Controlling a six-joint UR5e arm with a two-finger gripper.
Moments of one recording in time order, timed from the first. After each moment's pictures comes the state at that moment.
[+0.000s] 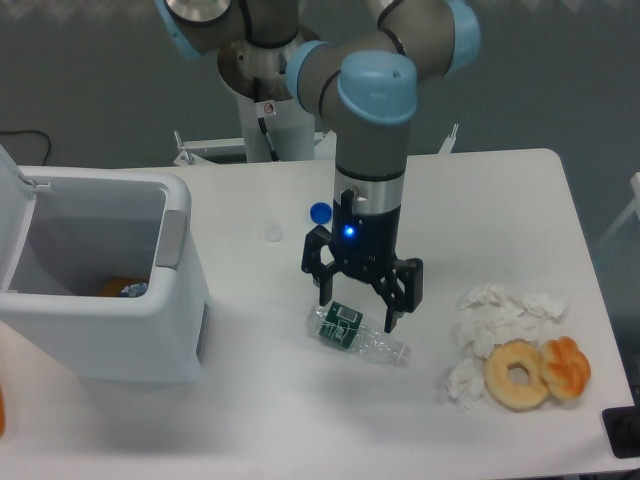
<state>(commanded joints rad) 2.49 -1.87 -1.65 -0.80 1.32 1.23</state>
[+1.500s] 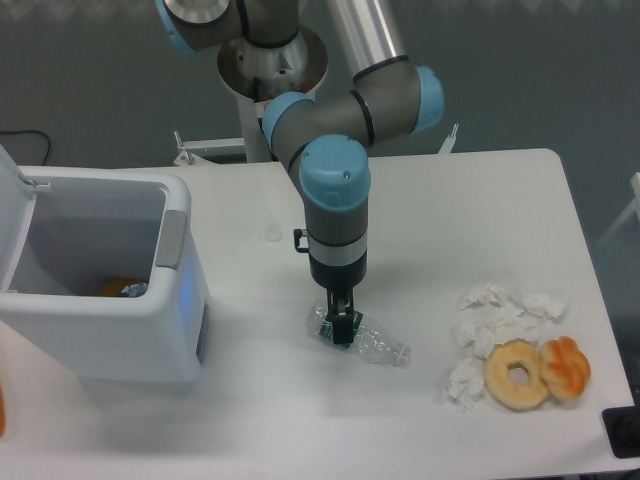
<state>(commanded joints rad) 2.41 -1.94 -1.74 -0.91 1.52 1.94</state>
